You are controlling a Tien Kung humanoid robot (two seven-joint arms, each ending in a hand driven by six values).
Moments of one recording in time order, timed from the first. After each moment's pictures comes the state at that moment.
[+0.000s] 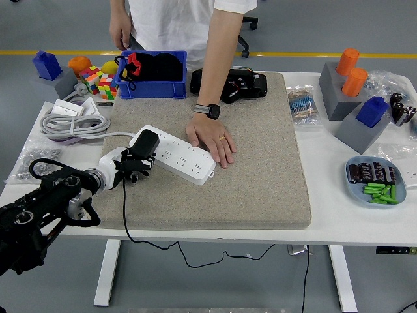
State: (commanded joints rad) left arm -0.50 0.28 -0.82 -1.11 0.80 0.19 0.41; right arm 0.13 -0.26 1.30 0.21 -1.11 -0.05 -0.10
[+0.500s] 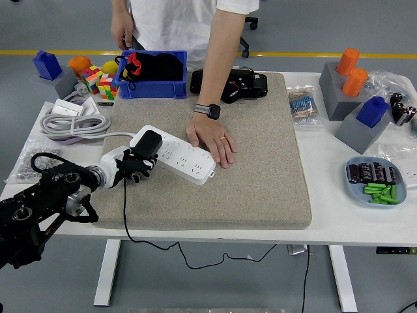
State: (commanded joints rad) left arm -0.54 0.30 -0.79 -1.10 0.79 0.15 0.44; right arm 0.13 -0.25 1.31 0.21 -1.11 -0.05 -0.10
